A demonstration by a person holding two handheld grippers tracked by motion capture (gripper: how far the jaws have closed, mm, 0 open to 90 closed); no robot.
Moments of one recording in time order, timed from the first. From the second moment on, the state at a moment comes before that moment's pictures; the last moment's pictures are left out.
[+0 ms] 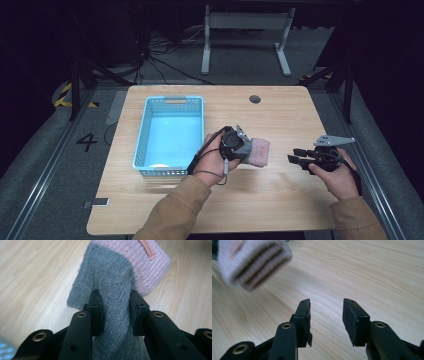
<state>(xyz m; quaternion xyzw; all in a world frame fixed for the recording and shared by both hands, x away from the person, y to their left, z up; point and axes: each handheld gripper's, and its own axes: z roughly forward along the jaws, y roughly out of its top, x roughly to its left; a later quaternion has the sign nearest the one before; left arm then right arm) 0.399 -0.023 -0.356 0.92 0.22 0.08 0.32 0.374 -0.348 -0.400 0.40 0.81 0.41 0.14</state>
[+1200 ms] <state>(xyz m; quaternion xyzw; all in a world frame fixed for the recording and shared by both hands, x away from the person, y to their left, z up) 0.419 0.147 -0.337 0.88 0.32 0.14 0.31 0.378 -0.337 -0.412 0.40 0.81 0.40 0.13</state>
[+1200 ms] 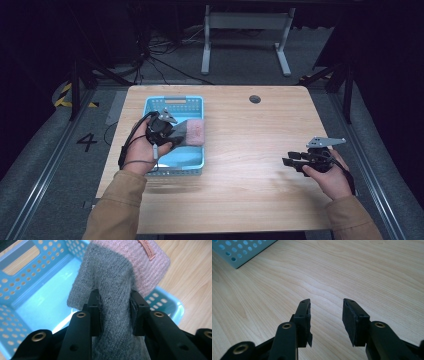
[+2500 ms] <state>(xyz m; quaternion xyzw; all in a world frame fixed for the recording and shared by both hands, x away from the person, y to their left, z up) 0.469 0.151 -0.416 0.90 0.34 0.09 0.26 0.364 -0.344 -0.424 0.42 0.81 0.38 0.13</state>
